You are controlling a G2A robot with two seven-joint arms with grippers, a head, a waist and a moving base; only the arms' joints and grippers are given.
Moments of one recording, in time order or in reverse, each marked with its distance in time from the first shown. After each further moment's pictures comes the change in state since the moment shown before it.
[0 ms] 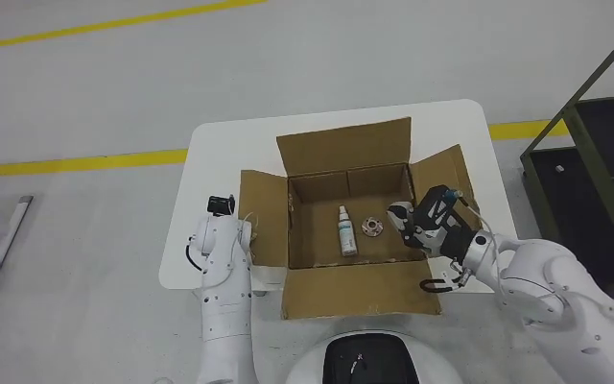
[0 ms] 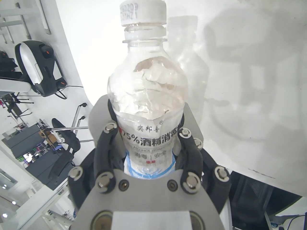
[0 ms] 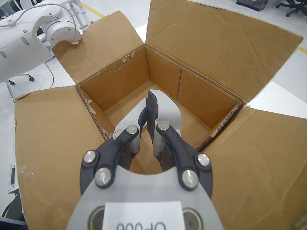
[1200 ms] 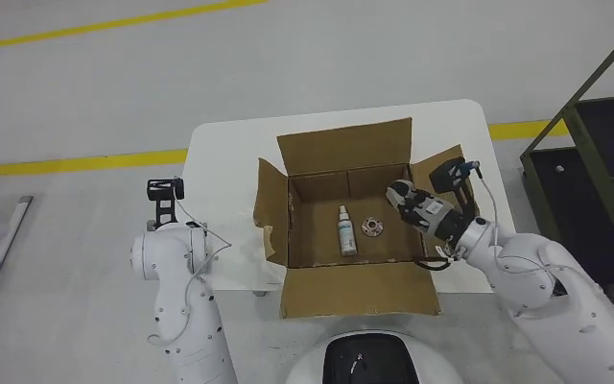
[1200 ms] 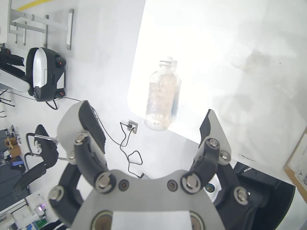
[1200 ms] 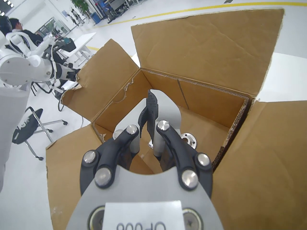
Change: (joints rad) left arm 0.161 0.022 -0.026 -0.629 -0.138 -0.043 -0.055; right arm 0.080 -0.030 -0.041 0.092 0.327 0.237 -0.046
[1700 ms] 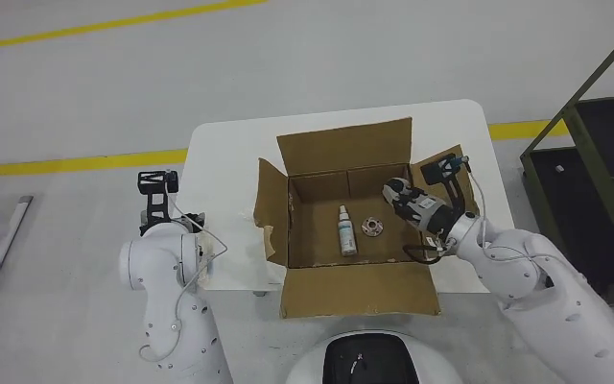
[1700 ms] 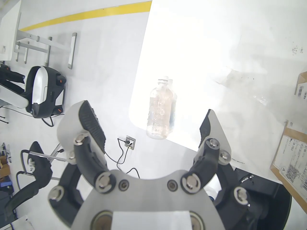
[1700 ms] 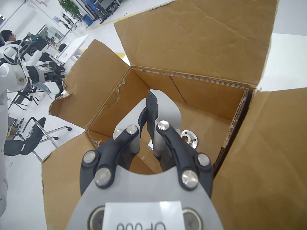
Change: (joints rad) left arm 0.020 0.005 0.007 -0.087 -0.047 -0.022 0.034; right arm 0.048 -0.011 -0.049 0.043 0.006 0.072 0.018
